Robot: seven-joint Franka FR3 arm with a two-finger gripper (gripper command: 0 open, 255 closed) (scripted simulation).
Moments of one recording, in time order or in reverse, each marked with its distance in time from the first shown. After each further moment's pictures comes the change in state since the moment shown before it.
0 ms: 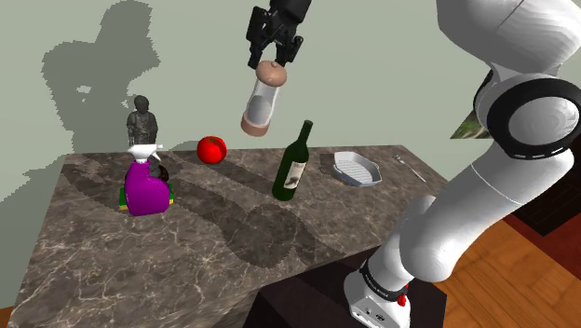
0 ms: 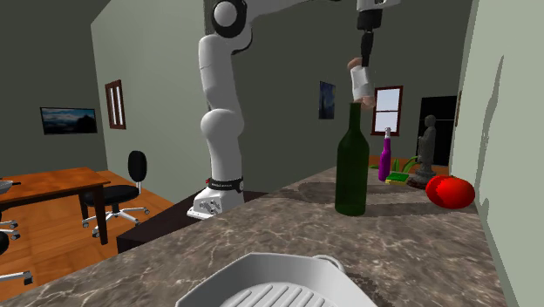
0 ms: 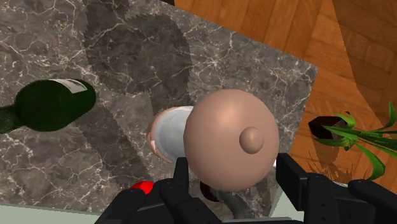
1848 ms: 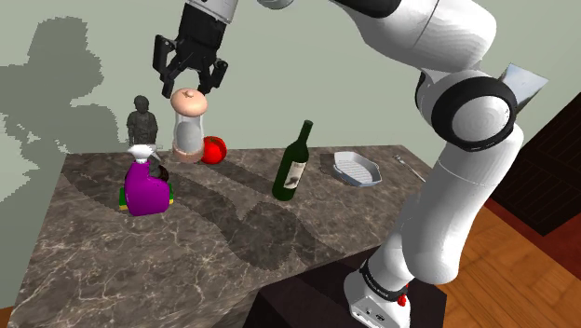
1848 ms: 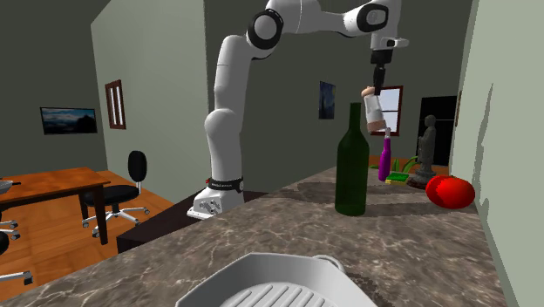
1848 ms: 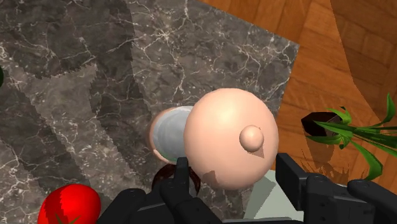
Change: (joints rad) arm 0.129 0.301 0.108 0.136 -0.040 0.218 0.184
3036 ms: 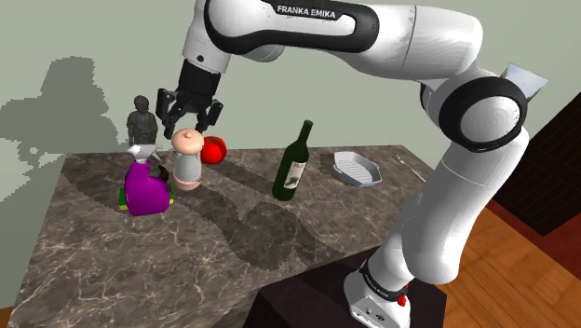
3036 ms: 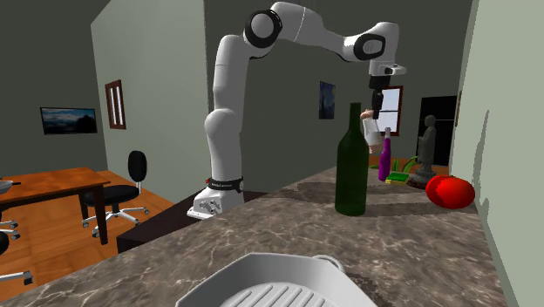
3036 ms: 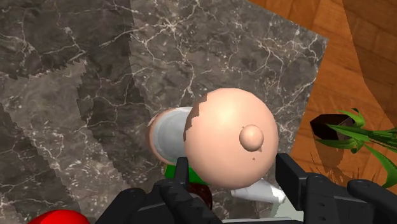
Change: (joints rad) arm 0.002 -0.032 0.001 -0.287 0.017 0.249 -0.059
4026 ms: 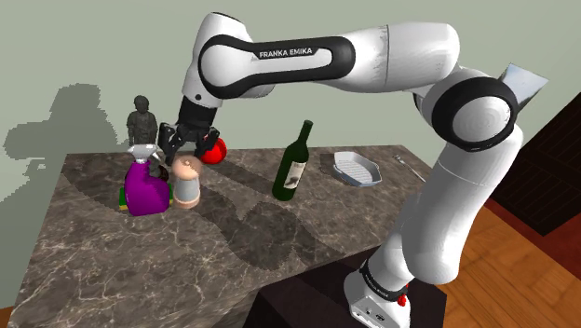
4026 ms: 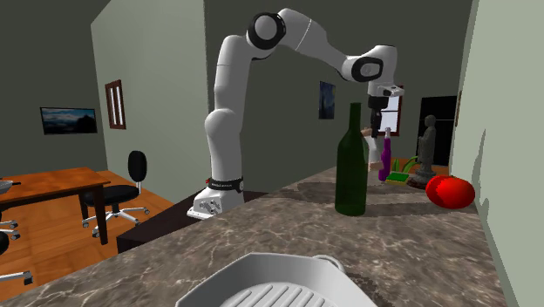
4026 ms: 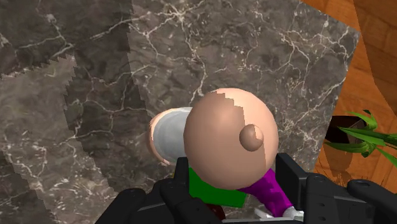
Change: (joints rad) arm 0.003 0.033 0.003 -0.154 0.016 0.183 -0.045
